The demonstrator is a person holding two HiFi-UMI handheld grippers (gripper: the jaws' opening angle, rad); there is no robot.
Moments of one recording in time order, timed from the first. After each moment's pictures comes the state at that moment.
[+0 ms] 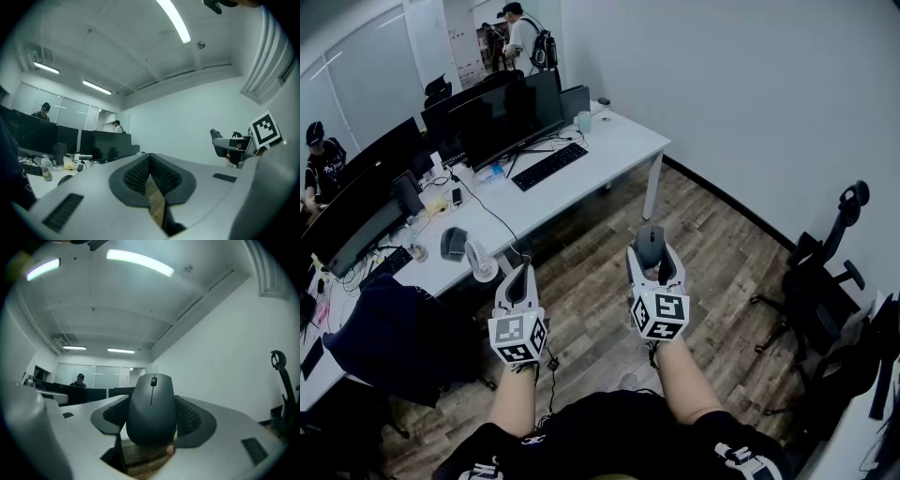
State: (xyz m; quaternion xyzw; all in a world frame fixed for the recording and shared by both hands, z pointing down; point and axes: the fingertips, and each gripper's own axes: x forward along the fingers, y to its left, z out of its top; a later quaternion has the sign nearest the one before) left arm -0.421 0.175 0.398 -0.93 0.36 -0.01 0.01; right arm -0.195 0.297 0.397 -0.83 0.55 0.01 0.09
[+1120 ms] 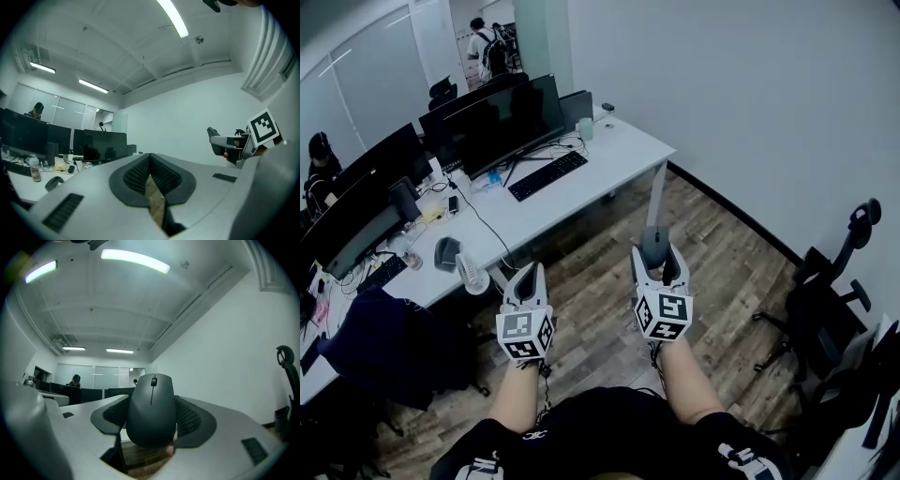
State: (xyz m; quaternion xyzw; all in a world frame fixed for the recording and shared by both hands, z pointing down) left arm -0.312 0.153 0.407 -0.93 0.35 -0.02 0.01; right arm -0.093 0.264 0.400 -0.83 0.56 0.01 0.09
